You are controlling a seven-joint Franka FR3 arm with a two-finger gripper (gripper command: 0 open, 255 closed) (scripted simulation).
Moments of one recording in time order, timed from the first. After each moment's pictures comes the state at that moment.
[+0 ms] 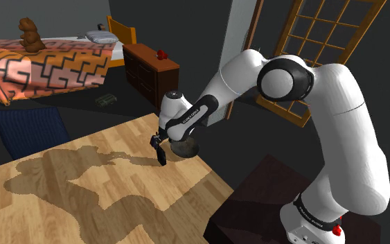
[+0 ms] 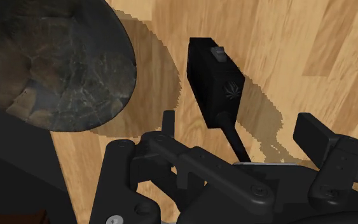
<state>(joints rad) 0.09 0.75 0.13 -1.81 -0.20 2.73 0.41</state>
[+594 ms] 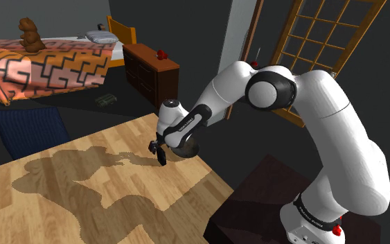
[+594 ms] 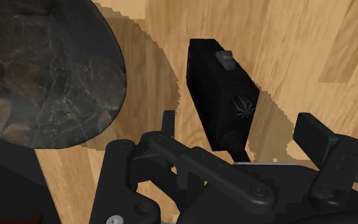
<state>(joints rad) 0.10 0.88 0.12 -1.71 -0.21 2.76 0.41</state>
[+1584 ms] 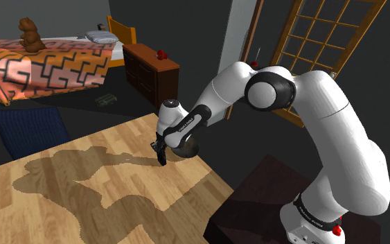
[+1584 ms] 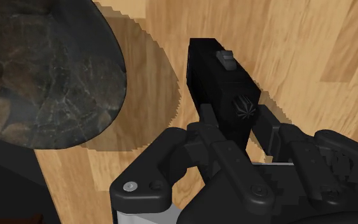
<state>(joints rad) 0.10 0.89 0.11 -1.71 -0.21 2.76 0.41</state>
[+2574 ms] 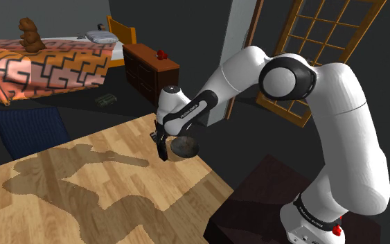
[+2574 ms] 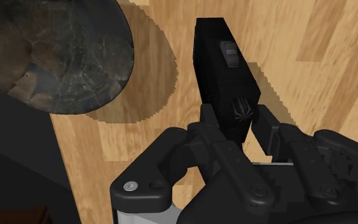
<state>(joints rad) 0.08 0.74 0.14 -1.77 -0.19 2.68 0.40</state>
